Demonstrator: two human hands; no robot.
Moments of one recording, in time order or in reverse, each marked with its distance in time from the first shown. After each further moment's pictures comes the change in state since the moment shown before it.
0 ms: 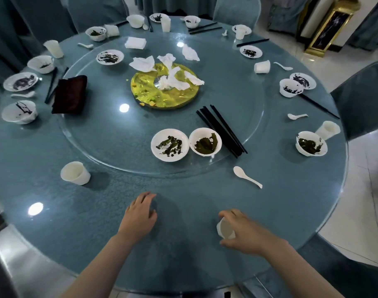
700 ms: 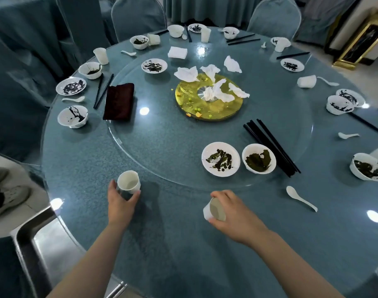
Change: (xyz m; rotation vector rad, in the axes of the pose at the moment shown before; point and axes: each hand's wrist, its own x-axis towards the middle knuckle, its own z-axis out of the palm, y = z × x) left_hand 0.058 -0.185 -0.085 -0.737 0.474 -0.416; right_hand 0.080 -0.182 -0.022 0.101 0.264 -0.125
